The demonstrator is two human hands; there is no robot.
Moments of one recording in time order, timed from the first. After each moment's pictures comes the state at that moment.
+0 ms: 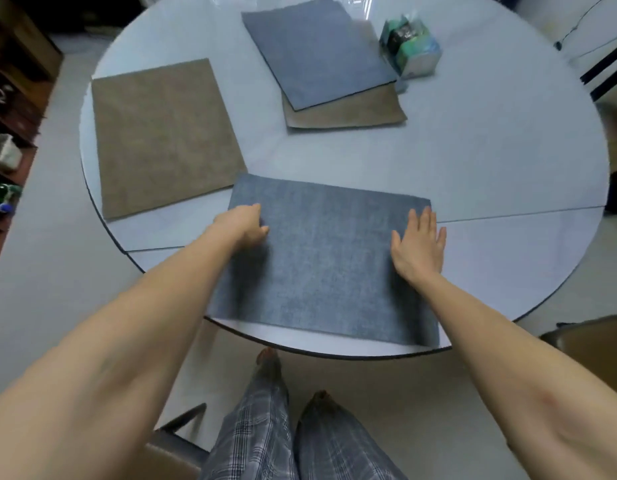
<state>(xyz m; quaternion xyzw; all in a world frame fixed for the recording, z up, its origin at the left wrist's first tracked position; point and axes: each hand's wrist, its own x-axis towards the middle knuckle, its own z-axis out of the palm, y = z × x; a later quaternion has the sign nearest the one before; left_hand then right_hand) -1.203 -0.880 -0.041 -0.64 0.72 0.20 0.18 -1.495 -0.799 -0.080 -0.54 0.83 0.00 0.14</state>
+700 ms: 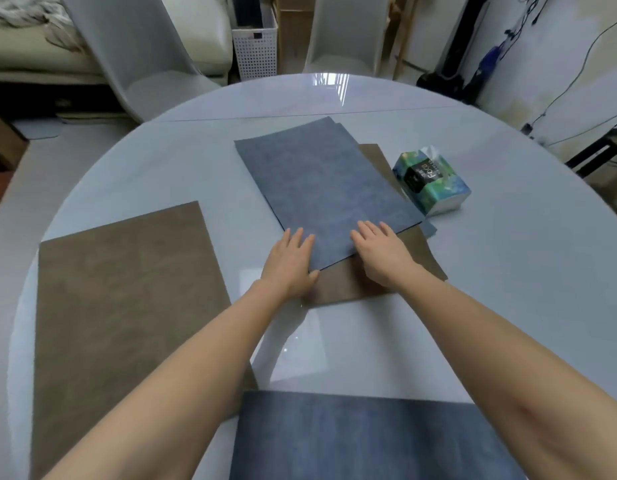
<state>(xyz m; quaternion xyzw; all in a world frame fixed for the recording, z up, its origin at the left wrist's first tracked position) -1.262 -1.202 -0.051 -0.53 0.83 0.17 0.04 -1.455 -1.188 -0.041 -0.76 0.63 0.17 0.01</state>
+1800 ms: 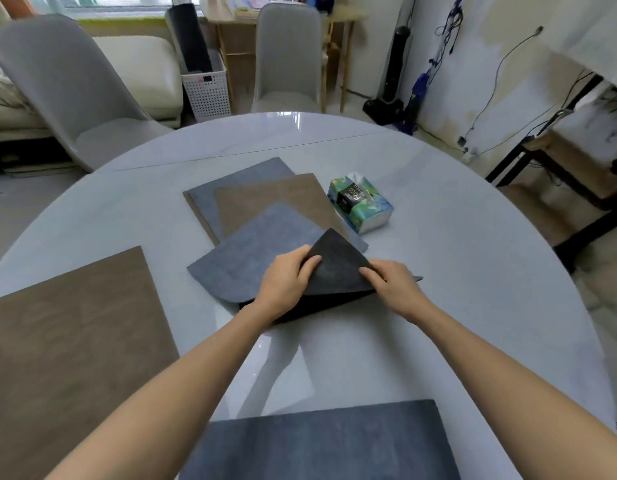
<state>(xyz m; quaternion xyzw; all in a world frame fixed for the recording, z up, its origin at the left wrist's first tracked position) -1.354 -1.179 0.000 -0.44 0.79 0.35 -0.25 -1.553 -1.106 0.011 -0.60 0.74 -0.22 0.24</state>
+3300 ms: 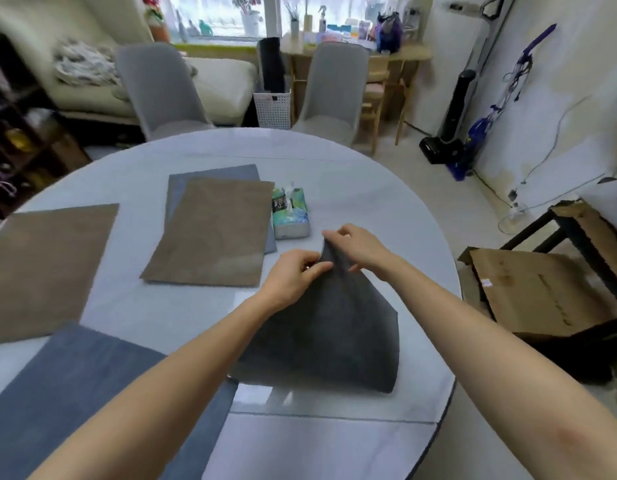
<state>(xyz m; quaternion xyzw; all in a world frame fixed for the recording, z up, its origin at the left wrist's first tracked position) -1.683 -1.043 0.081 -0.54 0.71 0.35 -0.28 -1.837 -1.079 0.128 -0.60 0.67 -0.16 0.40</state>
